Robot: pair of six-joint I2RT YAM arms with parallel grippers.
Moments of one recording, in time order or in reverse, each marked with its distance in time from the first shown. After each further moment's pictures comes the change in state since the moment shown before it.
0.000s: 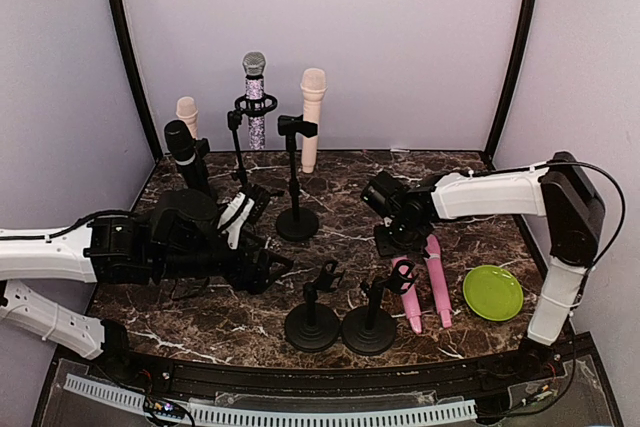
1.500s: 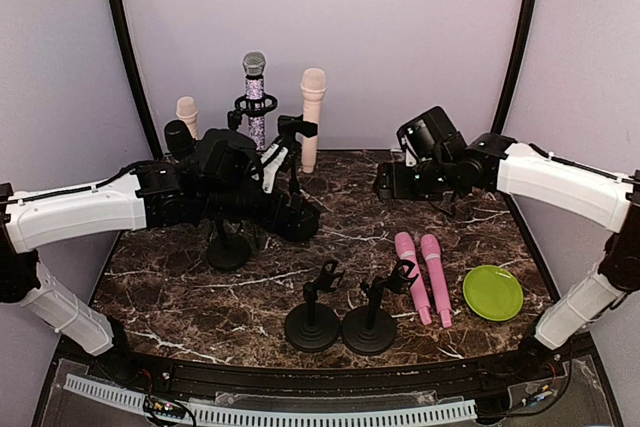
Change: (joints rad) left arm 0.211 0.311 0.325 -0.033 0.182 0.099; right arm -0.055 -0.303 0.079 0.066 -0.063 -0.047
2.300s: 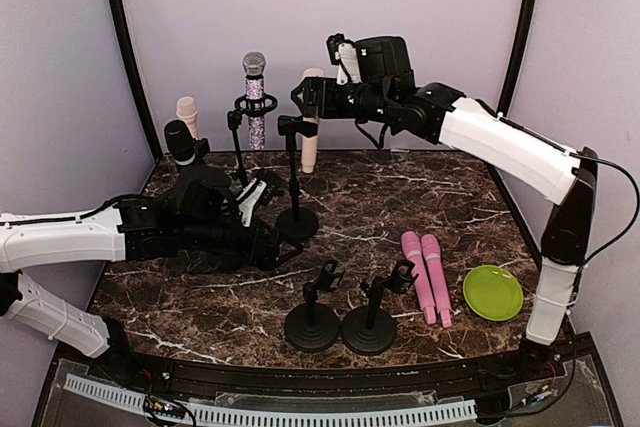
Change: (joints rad) left arm 0.011 -0.146 -0.277 0.125 0.129 -0.063; right arm 0.095 0.337 0.621 0.296 -0.132 -0.182
